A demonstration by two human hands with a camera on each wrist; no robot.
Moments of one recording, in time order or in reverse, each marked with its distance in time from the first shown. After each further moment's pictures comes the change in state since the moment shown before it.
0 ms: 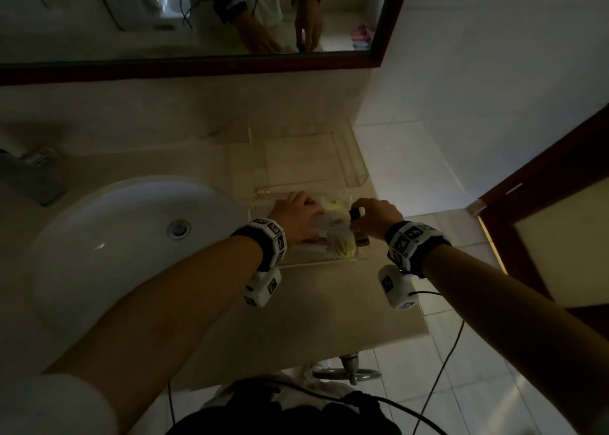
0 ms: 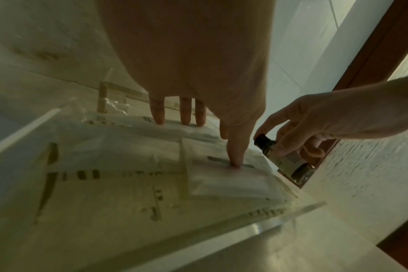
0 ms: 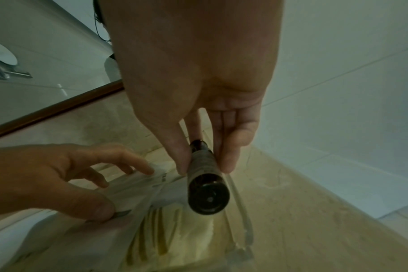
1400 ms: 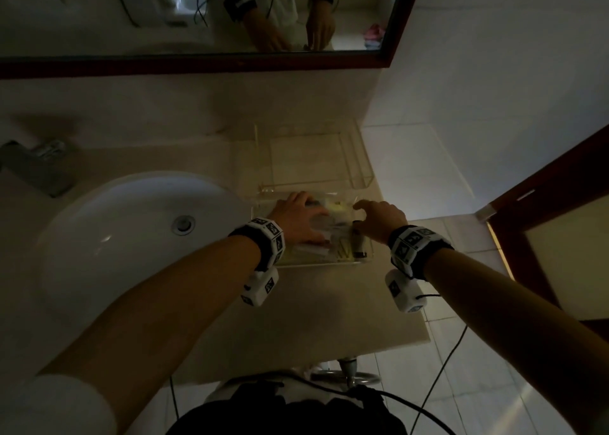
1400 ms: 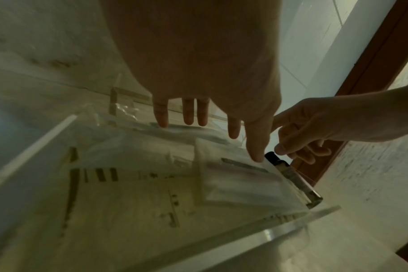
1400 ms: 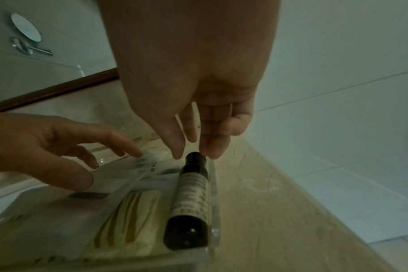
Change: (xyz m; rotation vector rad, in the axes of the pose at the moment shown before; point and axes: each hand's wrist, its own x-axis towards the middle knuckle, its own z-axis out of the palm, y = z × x) left_hand -0.001 -0.003 0.001 -0.035 0.000 -0.031; right_hand 0.009 0.007 0.003 -0.171 -0.003 -0.075
